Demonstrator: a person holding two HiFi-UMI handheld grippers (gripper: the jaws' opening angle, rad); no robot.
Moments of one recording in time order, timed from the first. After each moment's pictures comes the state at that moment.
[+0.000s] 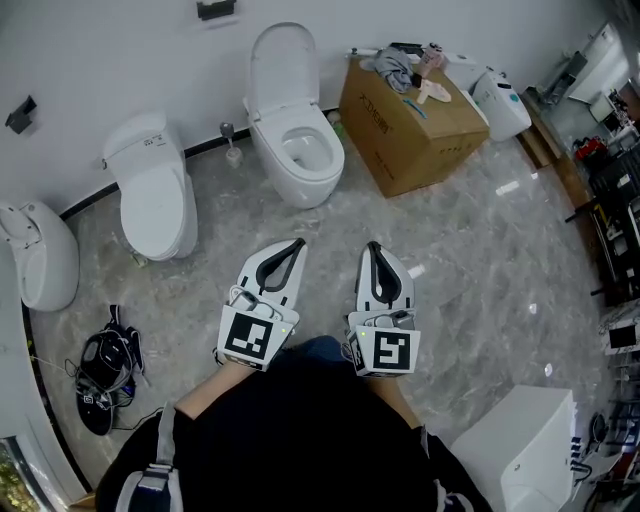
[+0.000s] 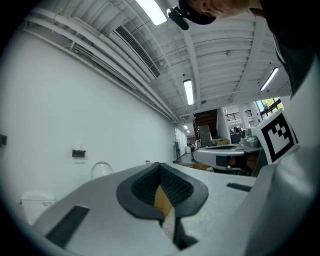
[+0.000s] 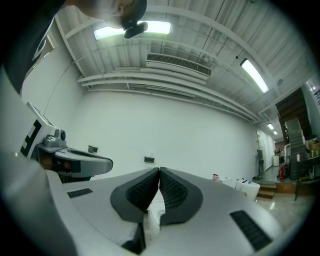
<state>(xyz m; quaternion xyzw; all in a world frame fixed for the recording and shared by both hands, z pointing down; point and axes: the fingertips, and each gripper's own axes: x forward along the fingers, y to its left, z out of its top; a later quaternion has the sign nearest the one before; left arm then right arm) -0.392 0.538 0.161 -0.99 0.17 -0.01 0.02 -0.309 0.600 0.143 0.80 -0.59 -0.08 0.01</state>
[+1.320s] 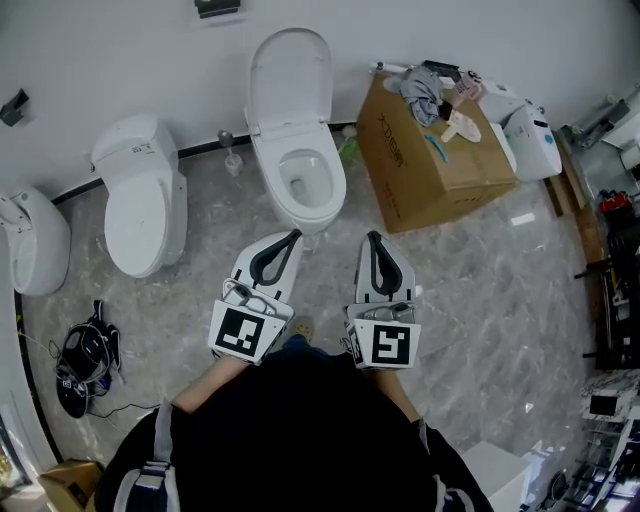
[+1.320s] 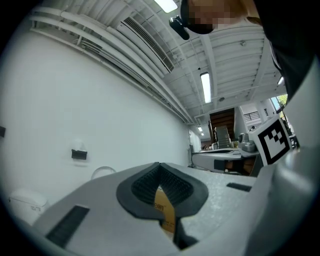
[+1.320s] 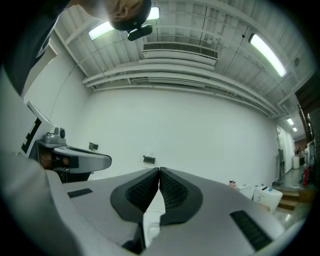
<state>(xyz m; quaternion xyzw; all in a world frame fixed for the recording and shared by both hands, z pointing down) -0.200 0.362 0.156 -0.97 0.24 0.01 0.00 -0.103 0.407 0.136 0.75 -0.66 -0.09 0.03</state>
